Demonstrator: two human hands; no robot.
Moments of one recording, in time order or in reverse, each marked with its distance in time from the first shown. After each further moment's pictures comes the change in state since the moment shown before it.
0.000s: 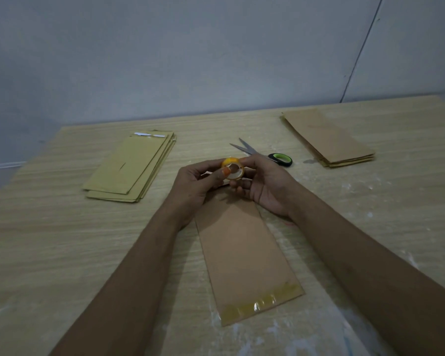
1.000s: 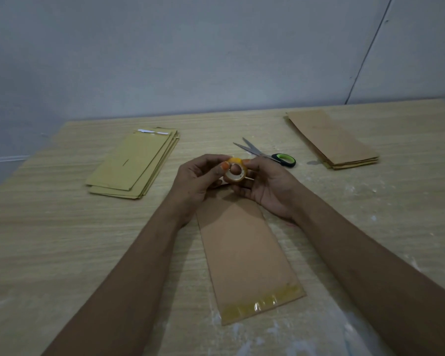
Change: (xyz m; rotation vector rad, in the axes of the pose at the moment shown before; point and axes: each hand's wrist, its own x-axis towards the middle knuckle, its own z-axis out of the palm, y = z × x) left_hand 0.000 0.000 -0.002 -0.043 0.025 0.002; right_hand -0.002 0.004 -0.006 0.050 -0.088 -0.038
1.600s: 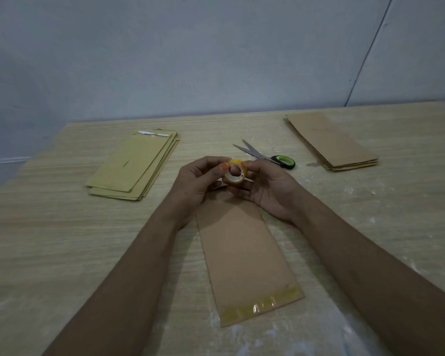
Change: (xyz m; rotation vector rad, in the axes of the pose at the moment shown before) left_hand 0.000 0.002 -0.002 -0.041 -0.047 -0.037; right_hand 0.001 0.001 -0.003 0.038 -0.044 0.000
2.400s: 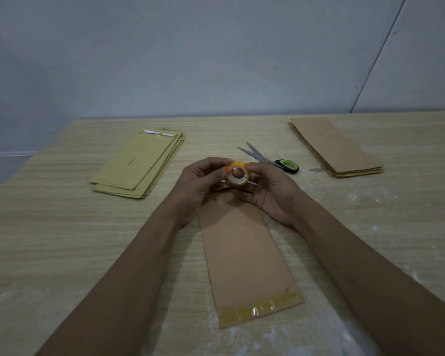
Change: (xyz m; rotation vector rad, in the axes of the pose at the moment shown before) left_hand 0.000 0.002 -0.003 -0.083 -0.031 -0.005; right_hand 0.004 0.003 0.000 -0.033 0.029 -0.013
